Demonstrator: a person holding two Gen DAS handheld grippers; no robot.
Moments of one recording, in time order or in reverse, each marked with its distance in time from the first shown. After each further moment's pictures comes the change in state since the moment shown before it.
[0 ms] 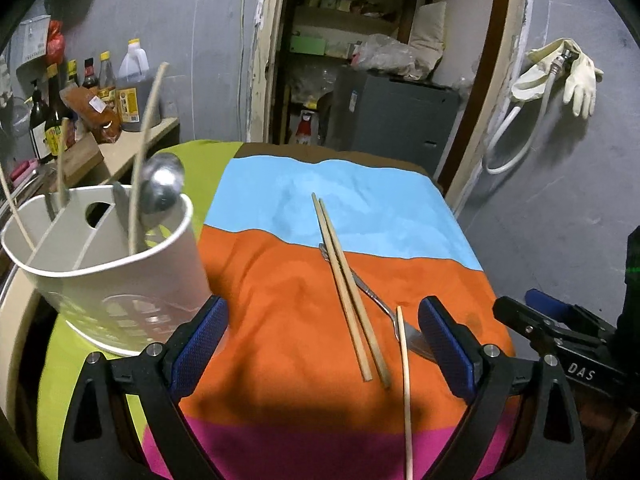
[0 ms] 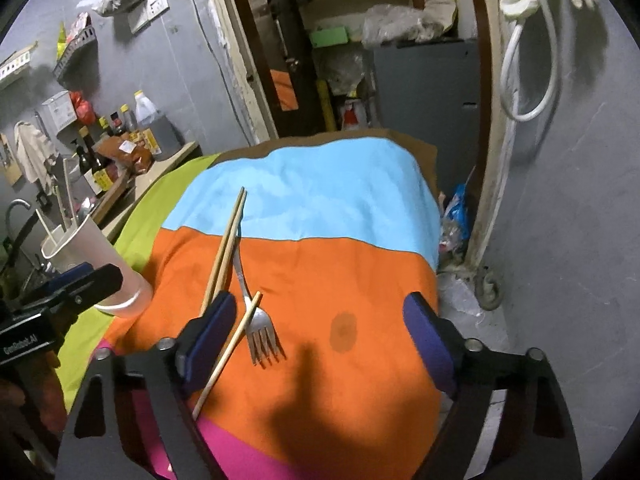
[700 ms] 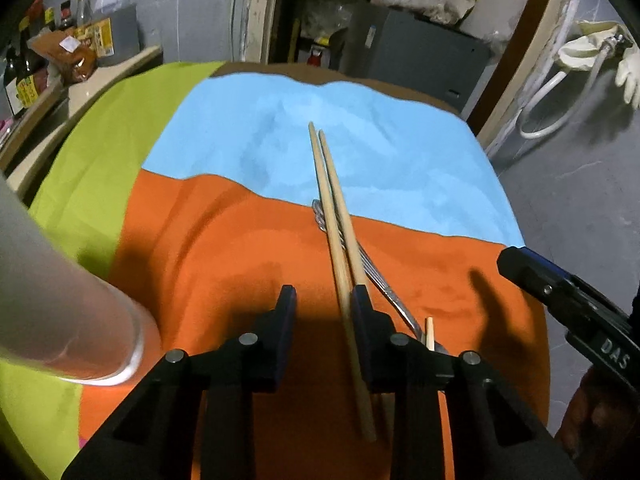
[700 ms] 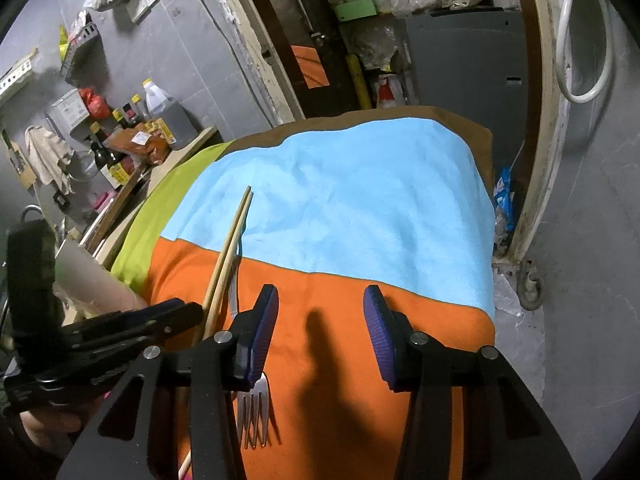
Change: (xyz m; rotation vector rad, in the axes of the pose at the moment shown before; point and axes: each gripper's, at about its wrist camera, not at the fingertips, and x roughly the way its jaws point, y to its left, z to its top) left arm 0.099 0.003 0.008 -0.072 0.250 0.014; right arm 0.072 -0.013 0.033 0.005 0.088 0.149
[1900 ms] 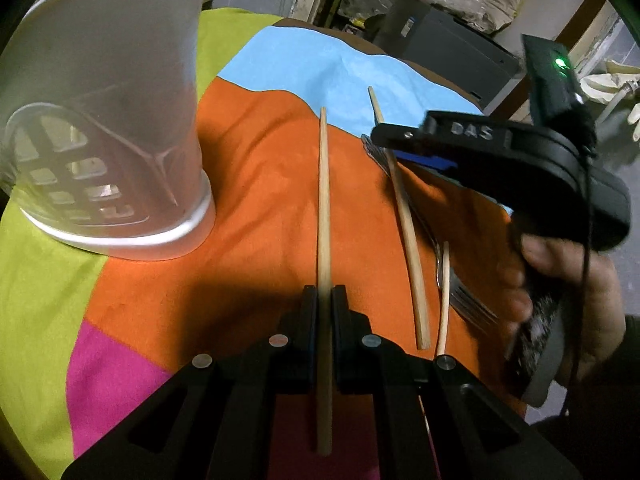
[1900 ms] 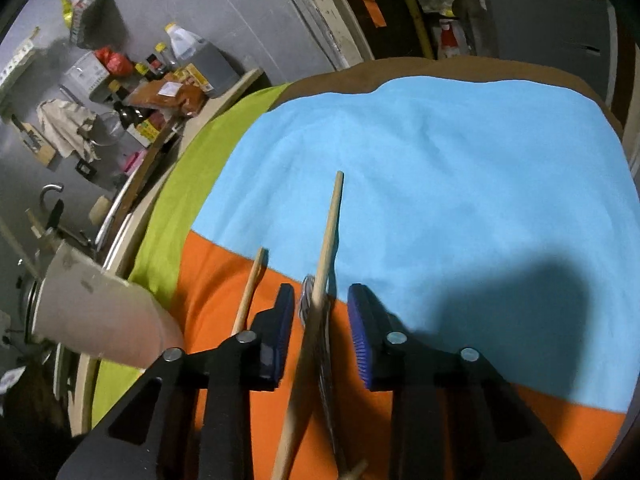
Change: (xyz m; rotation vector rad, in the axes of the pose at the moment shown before) left arm -0.046 0.029 -0.050 -0.178 0.081 -0.030; right arm 0.104 0.056 0.045 -0.037 0.241 0.172
